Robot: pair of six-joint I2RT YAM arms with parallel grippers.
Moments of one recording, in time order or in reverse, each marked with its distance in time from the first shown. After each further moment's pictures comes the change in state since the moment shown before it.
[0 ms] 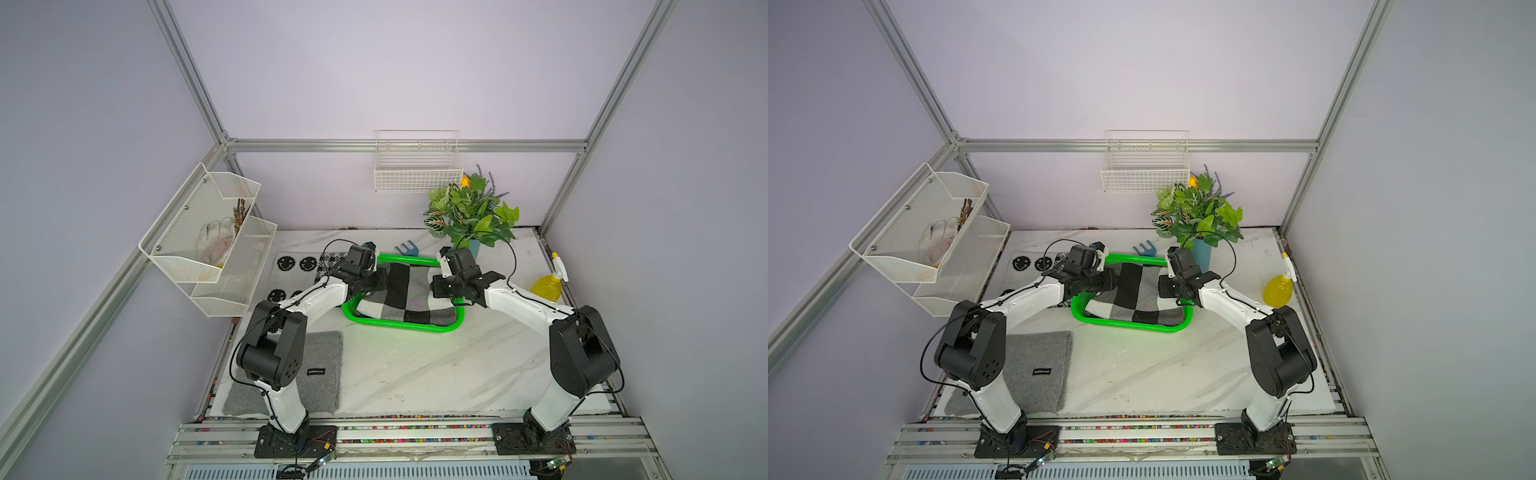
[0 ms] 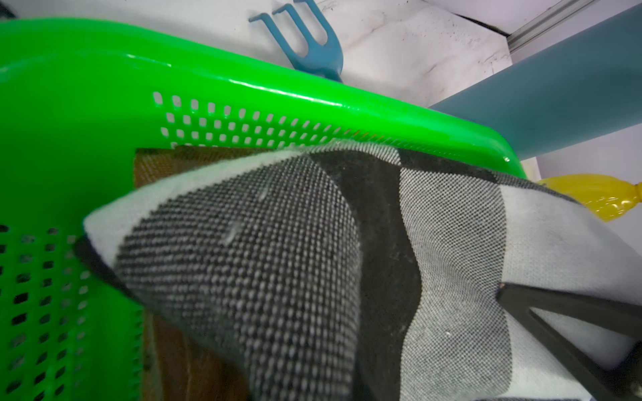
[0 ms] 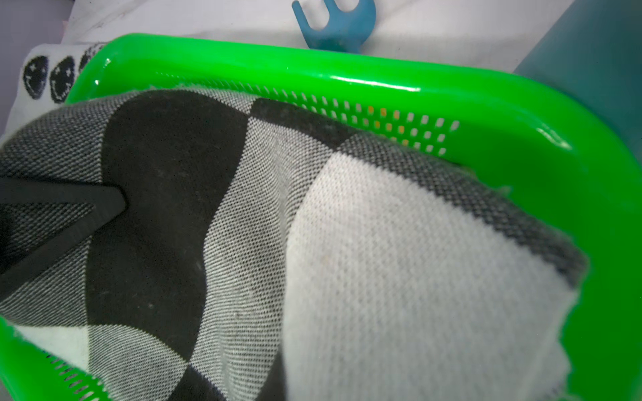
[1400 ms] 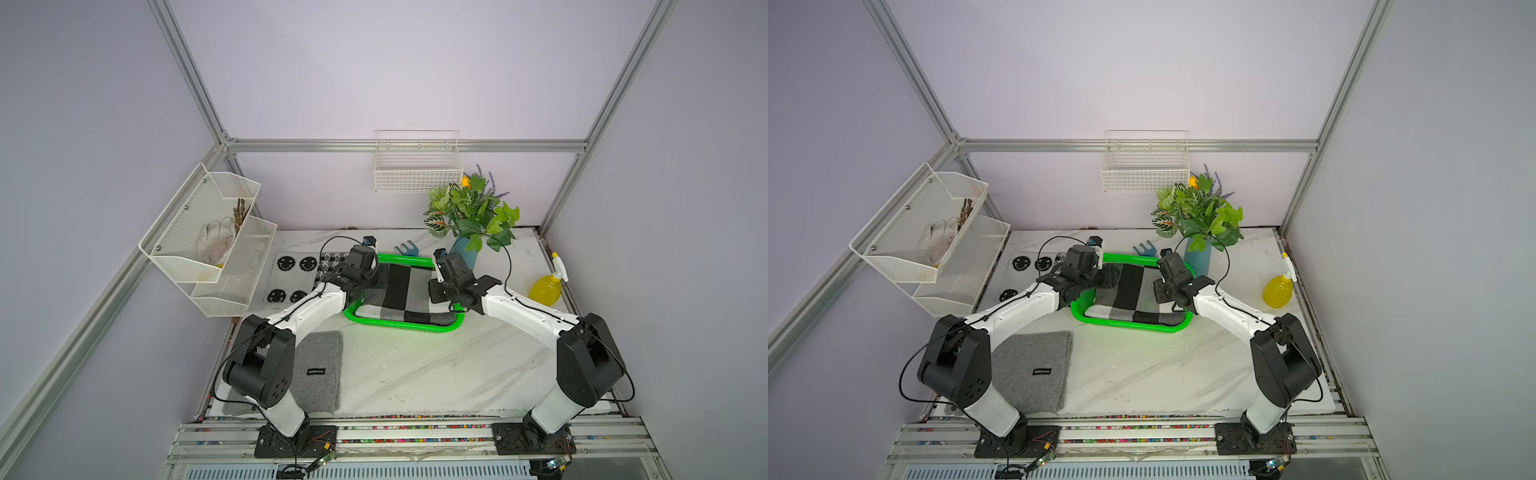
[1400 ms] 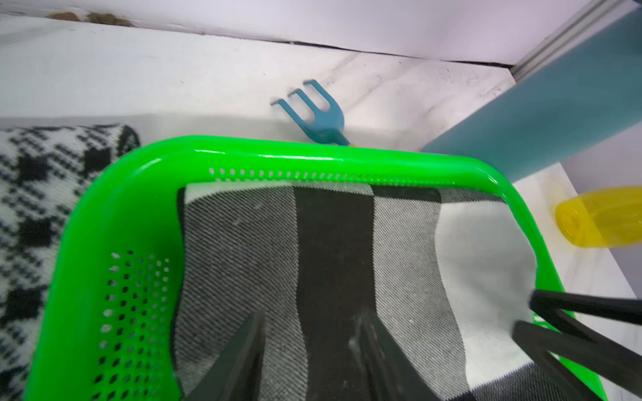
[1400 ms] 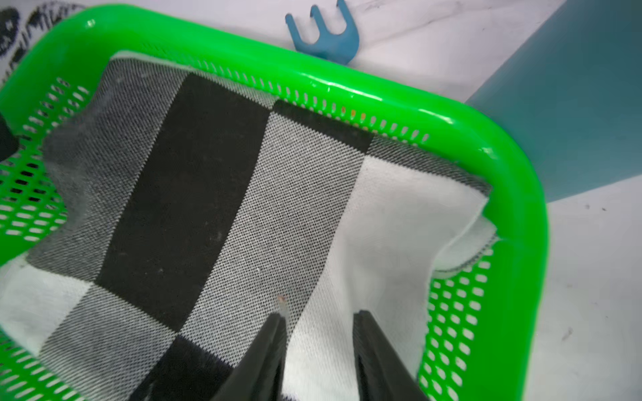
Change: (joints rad) left arm -0.073 -0.146 -0.080 0.077 -0.197 0.083; right arm 0.104 -0.032 -0.005 -0.038 0.220 -0.080
